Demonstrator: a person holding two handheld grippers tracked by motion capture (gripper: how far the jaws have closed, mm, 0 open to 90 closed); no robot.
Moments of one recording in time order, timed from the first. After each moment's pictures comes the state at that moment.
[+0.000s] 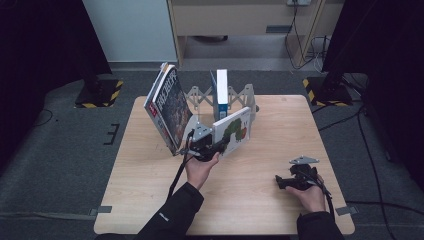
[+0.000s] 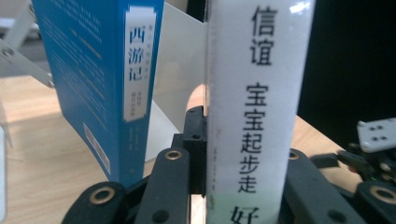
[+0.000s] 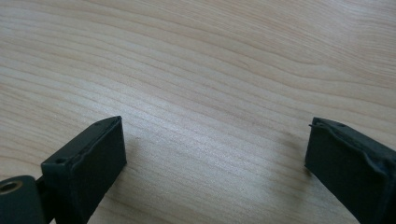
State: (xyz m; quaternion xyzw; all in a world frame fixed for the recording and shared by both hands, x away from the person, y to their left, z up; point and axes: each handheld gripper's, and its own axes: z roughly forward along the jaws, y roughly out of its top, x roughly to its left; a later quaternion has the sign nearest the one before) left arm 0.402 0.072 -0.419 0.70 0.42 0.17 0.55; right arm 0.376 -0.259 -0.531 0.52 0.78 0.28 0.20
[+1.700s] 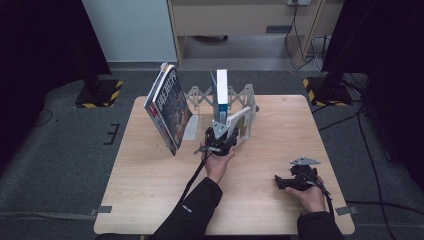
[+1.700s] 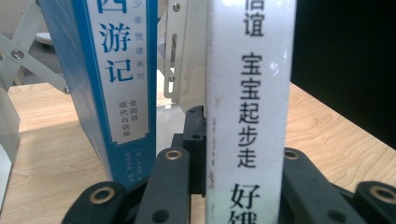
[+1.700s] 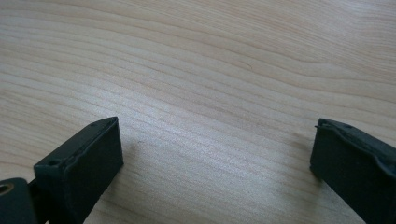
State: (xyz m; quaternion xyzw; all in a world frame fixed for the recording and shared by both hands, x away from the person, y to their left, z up) left arm 0.436 0.027 -0.454 0.68 0.45 0.24 0.52; right arm 0.375 -0.260 -0.535 0.52 0.77 0.30 0.20
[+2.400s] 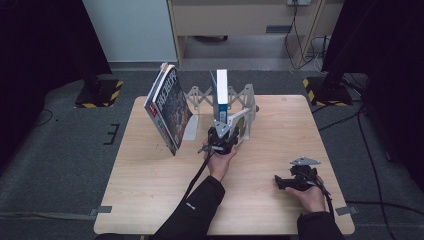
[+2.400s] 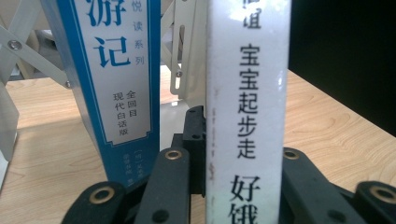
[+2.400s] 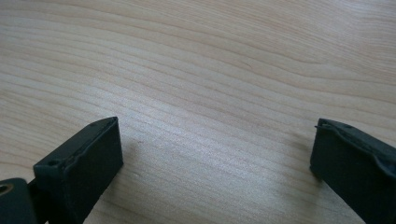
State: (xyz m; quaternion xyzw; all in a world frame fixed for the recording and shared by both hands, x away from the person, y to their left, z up) left arm 0.448 0.021 -0.466 0.68 0.46 0.25 0.51; right arm 0.375 -0.260 -0.535 0.52 0.77 0.30 0.20
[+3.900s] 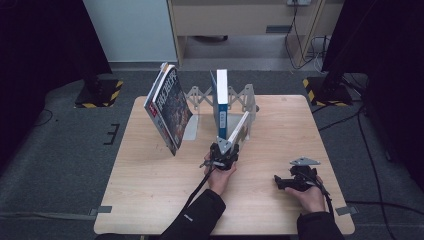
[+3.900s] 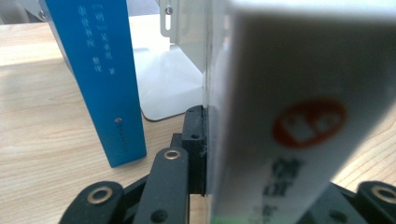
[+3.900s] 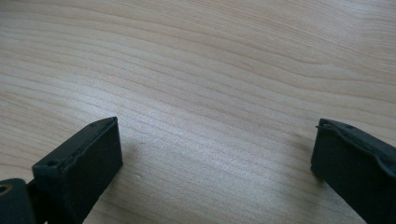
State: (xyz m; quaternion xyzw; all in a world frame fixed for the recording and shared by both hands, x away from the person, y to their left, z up) left arm 0.421 0.018 -0.514 0.71 0.46 0.23 0.48; right arm 0.375 -0.259 -0.536 0.52 0.77 0.30 0.20
